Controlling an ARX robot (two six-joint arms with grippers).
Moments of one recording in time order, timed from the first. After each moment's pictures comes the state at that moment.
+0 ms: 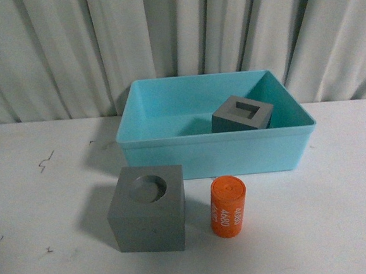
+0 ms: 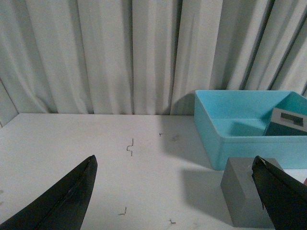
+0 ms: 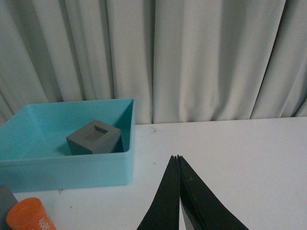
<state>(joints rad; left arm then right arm) 0.00 0.01 0.01 0.00 0.00 -0.02 0.00 0.68 0.10 0.57 0.00 0.01</state>
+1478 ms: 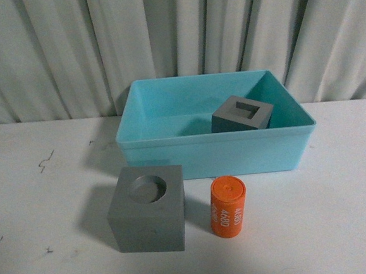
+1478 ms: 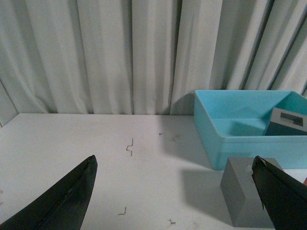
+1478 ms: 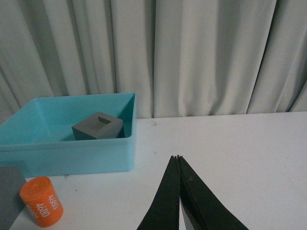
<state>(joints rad) 0.00 0.01 0.01 0.00 0.00 -0.02 0.00 0.16 0.01 0.15 0.00 0.01</state>
